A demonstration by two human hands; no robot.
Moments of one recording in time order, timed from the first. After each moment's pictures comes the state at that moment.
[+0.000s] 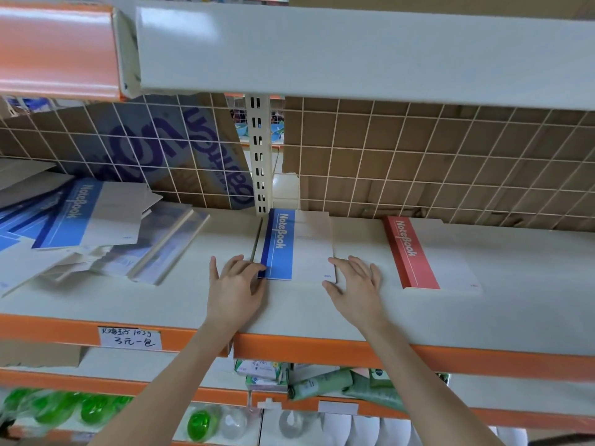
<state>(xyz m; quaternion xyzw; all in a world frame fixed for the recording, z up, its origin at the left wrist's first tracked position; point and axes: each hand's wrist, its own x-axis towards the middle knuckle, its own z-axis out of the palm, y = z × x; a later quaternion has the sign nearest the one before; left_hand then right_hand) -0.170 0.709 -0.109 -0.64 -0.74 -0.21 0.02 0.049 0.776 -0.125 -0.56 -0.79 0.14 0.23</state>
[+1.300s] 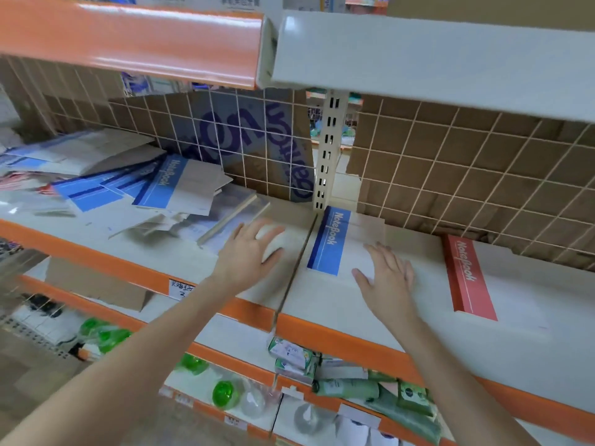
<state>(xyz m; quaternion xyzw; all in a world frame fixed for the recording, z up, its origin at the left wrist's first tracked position) -0.224 0.682 -0.063 -0.67 -0.70 -0.24 0.12 0.019 0.770 -0.090 -0.52 -0.83 0.09 0.20</state>
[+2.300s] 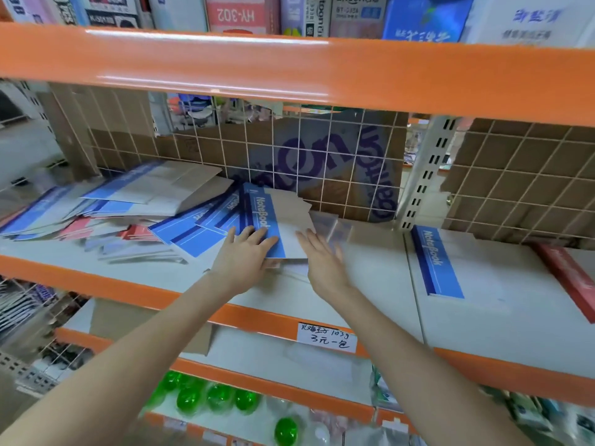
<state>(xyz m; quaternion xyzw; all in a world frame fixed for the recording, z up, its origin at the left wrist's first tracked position) -0.461 0.643 -0.044 -0.68 -0.73 0.06 0.08 -0.304 0.722 -0.085 -0.43 -0.89 0.09 0.13</state>
